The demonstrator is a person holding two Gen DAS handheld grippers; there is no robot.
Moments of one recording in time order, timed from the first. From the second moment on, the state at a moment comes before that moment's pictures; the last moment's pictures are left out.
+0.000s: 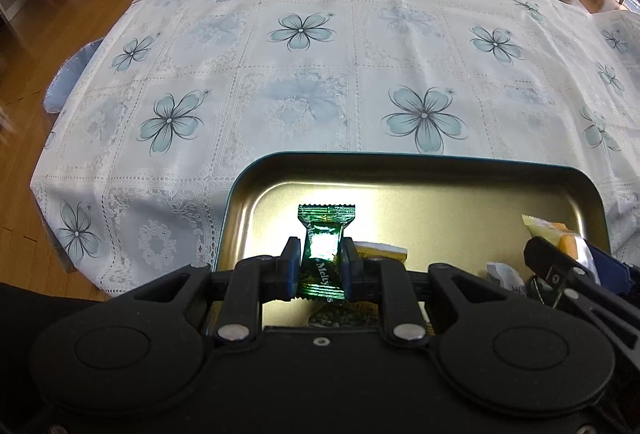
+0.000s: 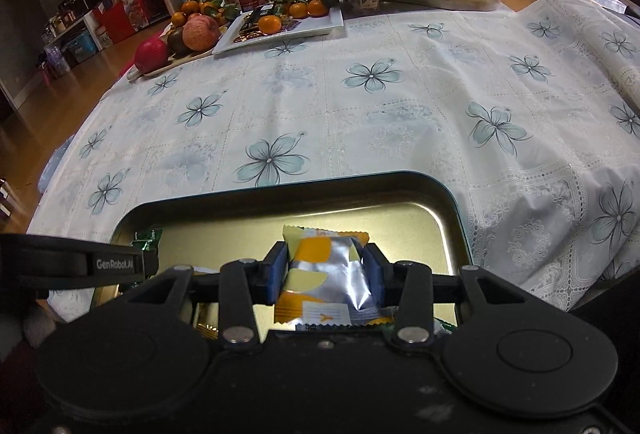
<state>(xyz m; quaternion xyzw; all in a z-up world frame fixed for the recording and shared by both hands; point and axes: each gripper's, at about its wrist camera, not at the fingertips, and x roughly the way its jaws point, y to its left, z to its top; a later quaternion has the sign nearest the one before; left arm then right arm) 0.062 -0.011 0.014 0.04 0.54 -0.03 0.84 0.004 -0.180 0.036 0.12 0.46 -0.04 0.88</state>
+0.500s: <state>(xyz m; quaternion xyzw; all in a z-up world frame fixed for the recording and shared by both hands) 0.024 -0.005 0.007 0.04 0.54 -0.01 0.84 -0.007 -0.186 0.042 0.13 0.44 -0.04 0.89</state>
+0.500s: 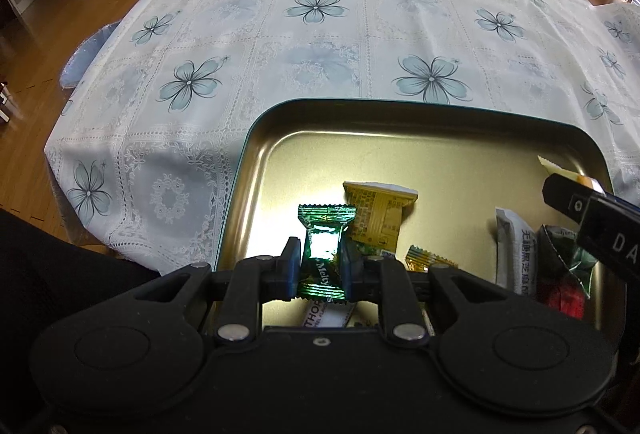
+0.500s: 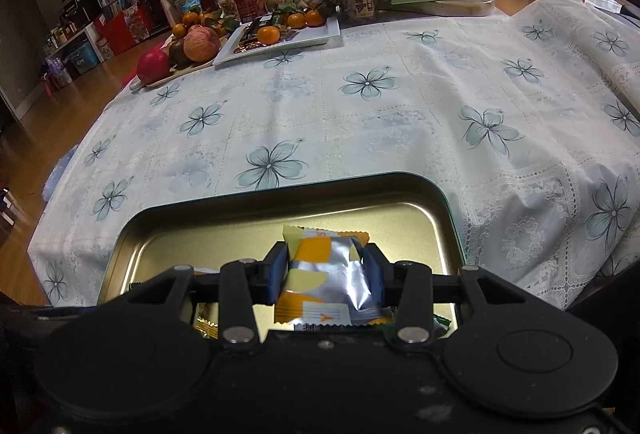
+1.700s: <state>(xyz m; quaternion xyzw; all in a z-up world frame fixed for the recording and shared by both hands) 0.008 0.001 0.014 0.02 0.52 -0.03 0.86 -0.031 -0.192 0.039 0.15 0.45 -0.05 0.88</state>
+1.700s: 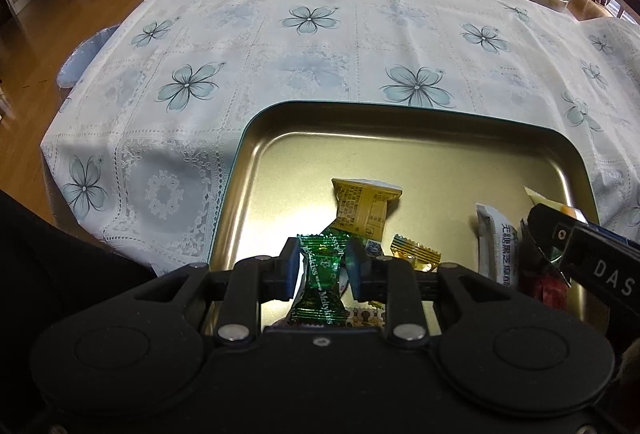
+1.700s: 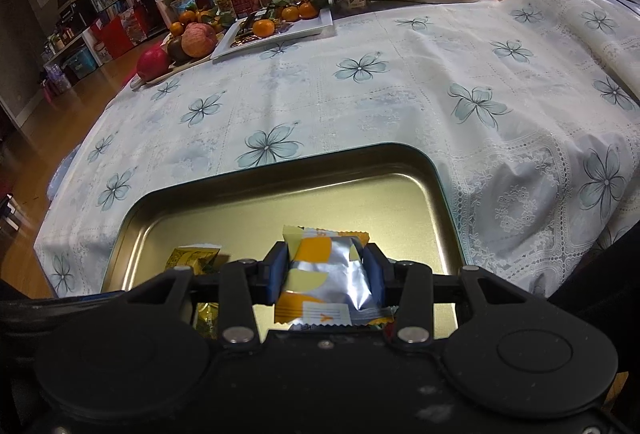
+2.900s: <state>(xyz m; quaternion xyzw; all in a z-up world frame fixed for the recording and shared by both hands) 0.003 -0.009 0.014 0.05 0.51 -0.02 0.86 -0.031 -0.198 0.038 0.14 0.45 -0.07 0.88</state>
